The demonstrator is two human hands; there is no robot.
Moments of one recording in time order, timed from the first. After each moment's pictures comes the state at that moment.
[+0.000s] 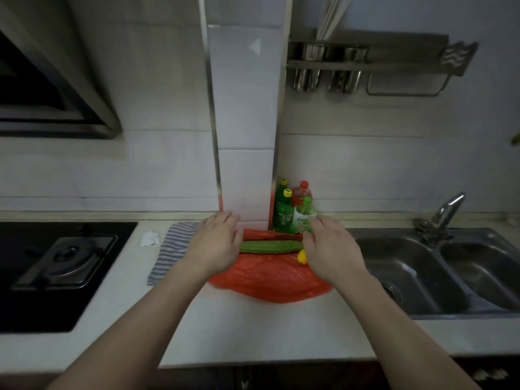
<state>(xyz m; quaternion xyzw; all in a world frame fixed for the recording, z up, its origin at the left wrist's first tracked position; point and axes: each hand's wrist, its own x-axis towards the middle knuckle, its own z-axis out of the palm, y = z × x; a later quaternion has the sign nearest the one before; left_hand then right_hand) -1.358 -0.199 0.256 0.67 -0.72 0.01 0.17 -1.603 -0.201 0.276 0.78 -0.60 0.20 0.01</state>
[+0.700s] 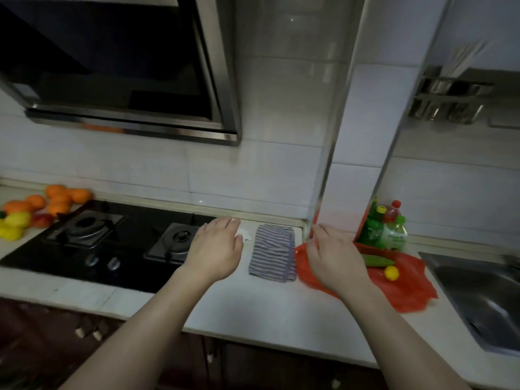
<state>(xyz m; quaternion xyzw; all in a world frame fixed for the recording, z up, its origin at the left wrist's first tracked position) -1.093 -0.033 0.276 0.74 -0.65 0.03 0.18 -1.332 -0.085 0.294 0.83 -0.52 0.21 0.02</state>
